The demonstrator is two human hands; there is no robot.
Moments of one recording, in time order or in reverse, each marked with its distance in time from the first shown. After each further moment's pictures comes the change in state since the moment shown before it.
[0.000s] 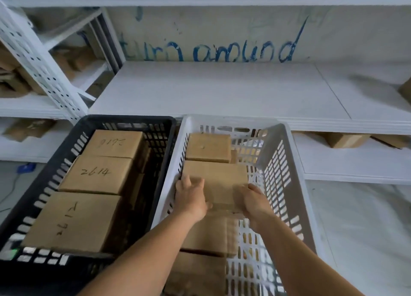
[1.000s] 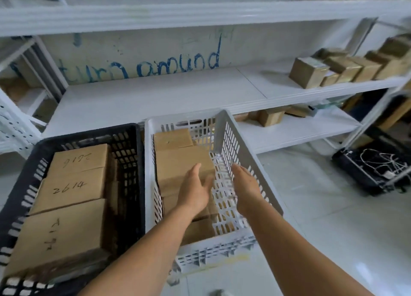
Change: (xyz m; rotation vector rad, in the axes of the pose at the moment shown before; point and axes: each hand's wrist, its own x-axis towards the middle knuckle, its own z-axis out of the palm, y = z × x) left_hand -0.124 0.018 -0.014 -0.580 -0.023 0.362; right_hand -0.165 0.026 -0.016 0.276 0.247 -0.146
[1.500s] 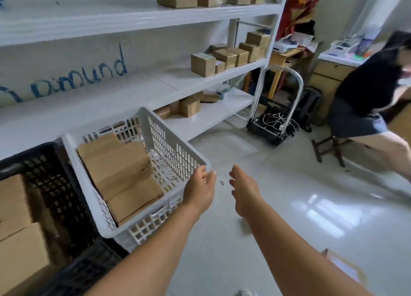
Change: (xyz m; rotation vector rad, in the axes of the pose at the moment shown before) left_hand -0.149 0.045 0.082 -0.101 -0.366 0.251; right_hand -0.146 0.079 -0.130 0.349 0.397 0.020
